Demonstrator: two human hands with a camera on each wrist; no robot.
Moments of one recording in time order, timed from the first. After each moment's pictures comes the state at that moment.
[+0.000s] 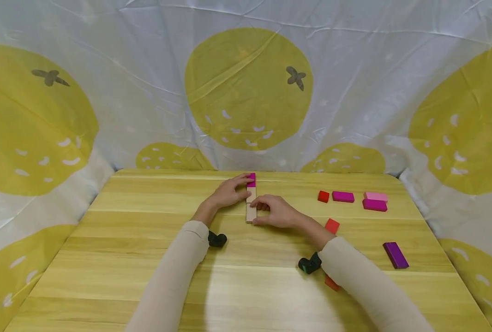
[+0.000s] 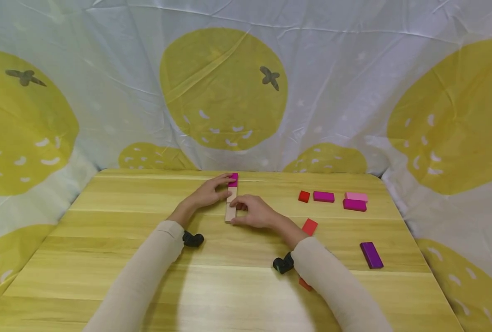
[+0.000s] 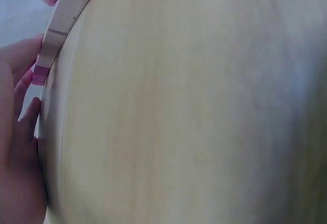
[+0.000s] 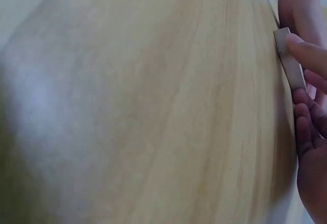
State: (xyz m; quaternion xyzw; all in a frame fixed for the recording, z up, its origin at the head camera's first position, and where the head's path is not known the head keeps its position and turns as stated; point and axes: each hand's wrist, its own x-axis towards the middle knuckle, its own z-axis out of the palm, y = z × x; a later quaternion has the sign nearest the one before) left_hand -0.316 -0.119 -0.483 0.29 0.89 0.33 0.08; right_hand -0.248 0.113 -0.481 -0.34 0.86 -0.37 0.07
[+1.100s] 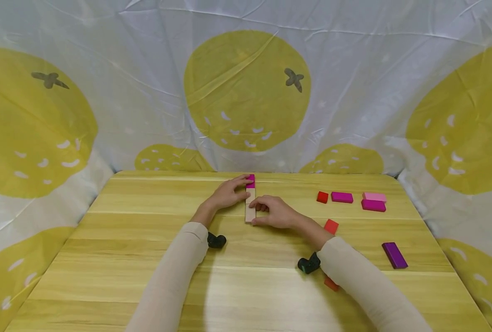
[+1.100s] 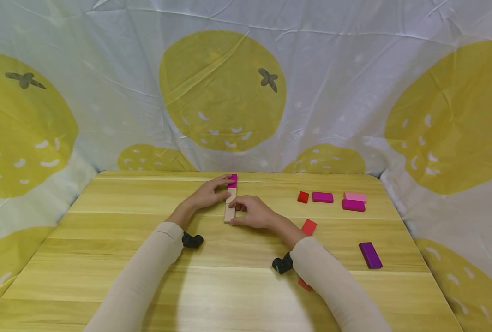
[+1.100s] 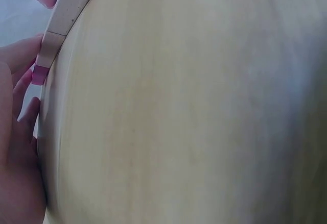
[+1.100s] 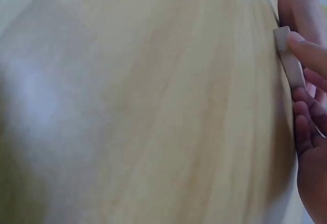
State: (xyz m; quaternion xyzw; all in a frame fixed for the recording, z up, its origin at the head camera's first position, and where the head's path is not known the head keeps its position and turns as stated) left_hand -0.314 -0.120 -0.481 0.30 0.89 0.35 0.08; right_hand -0.248 0.112 -0.481 -0.34 0.86 -0.37 0.07
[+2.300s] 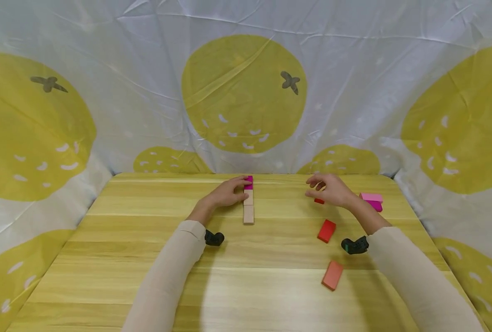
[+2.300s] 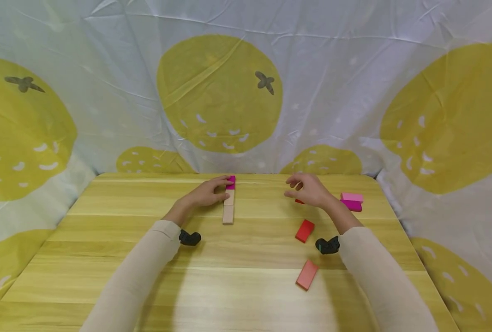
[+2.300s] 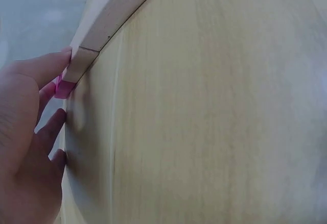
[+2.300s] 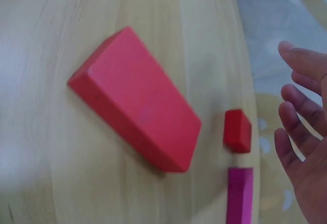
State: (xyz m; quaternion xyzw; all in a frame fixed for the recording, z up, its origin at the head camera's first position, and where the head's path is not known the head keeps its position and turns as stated) left_hand -0.315 -0.118 -0.463 0.31 0.89 0.30 0.12; right_hand -0.257 0.259 -0.428 -0.20 0.91 -0.36 0.03
